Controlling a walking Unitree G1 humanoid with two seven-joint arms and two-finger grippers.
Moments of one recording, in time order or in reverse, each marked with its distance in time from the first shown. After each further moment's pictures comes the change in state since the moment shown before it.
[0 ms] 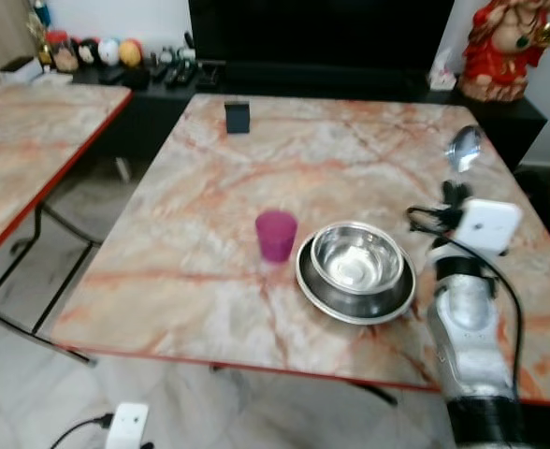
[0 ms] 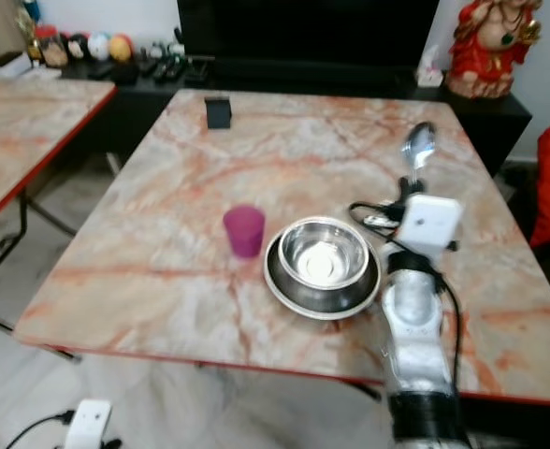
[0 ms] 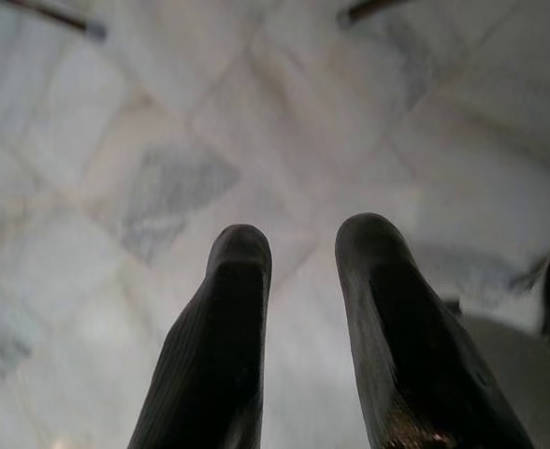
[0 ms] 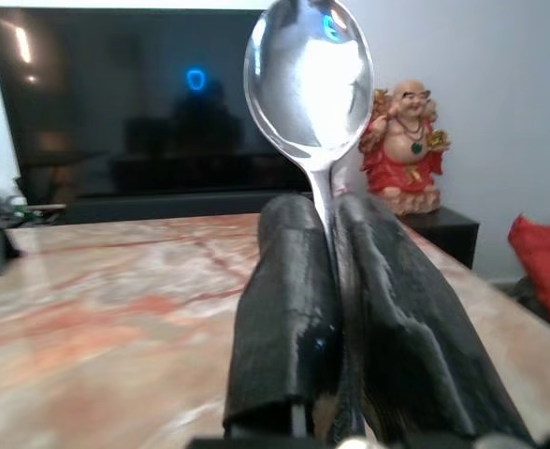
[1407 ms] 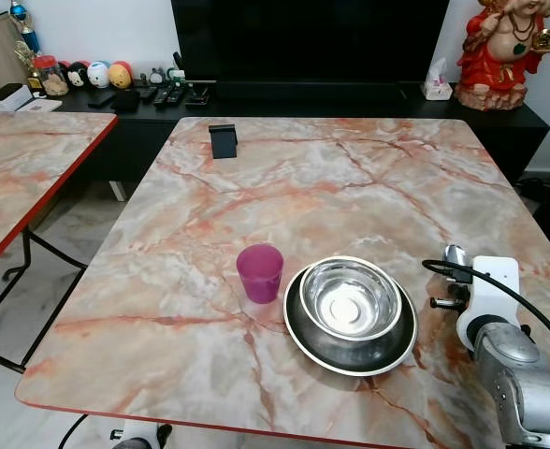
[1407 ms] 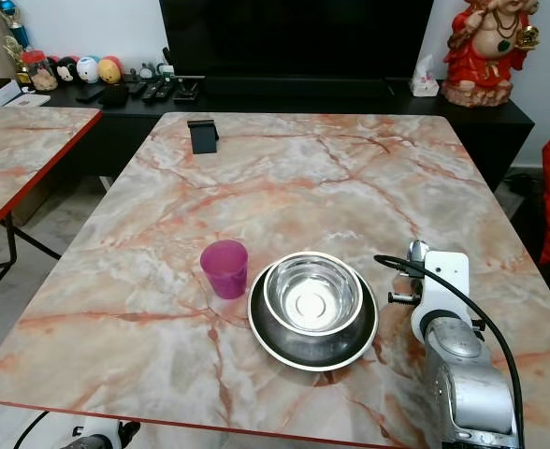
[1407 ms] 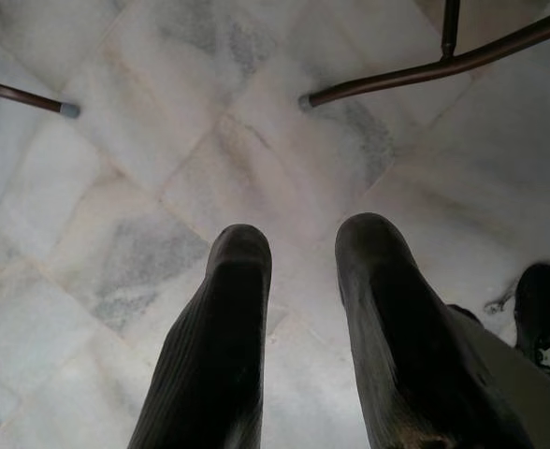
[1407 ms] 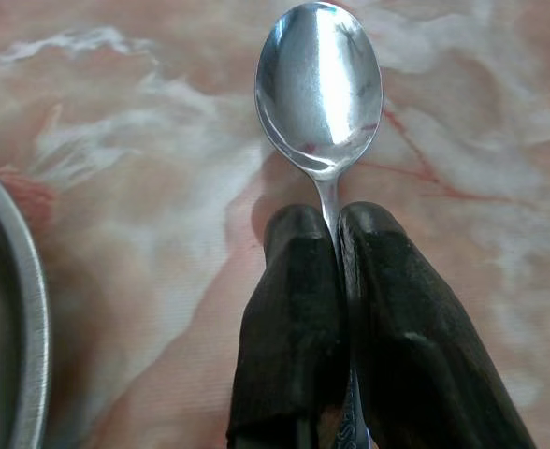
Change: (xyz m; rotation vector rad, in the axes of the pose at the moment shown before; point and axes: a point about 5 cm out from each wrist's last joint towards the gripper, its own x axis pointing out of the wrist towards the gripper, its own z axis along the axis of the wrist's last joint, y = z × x) left arm 0.006 -0.027 0.026 -0.009 -0.033 -0.067; right arm -0.057 -0.060 -0.047 -0.134 0.787 0.008
